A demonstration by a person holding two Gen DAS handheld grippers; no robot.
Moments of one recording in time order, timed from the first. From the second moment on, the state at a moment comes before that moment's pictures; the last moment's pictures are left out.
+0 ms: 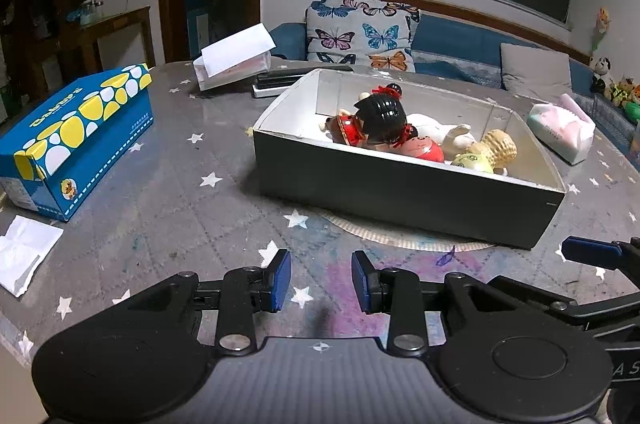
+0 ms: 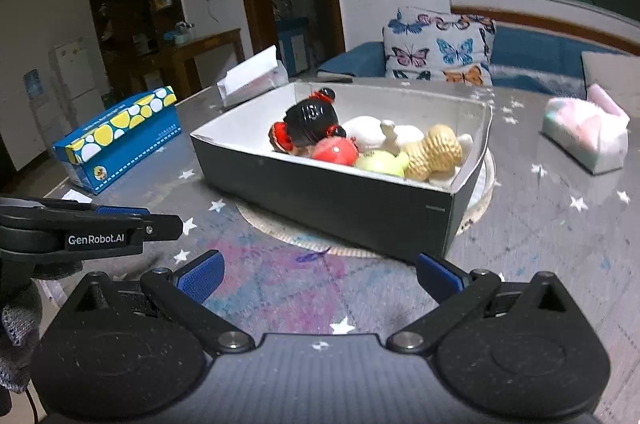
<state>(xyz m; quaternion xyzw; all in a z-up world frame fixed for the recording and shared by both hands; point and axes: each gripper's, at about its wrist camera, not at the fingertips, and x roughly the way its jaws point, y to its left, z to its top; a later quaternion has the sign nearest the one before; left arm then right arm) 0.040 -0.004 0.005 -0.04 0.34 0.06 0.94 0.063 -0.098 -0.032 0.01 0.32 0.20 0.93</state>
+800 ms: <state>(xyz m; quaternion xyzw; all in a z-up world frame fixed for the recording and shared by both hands) 0.060 -0.003 -0.002 -0.03 0.36 0.06 0.93 0.079 -0.086 -0.044 0.02 0.36 0.16 0.92</state>
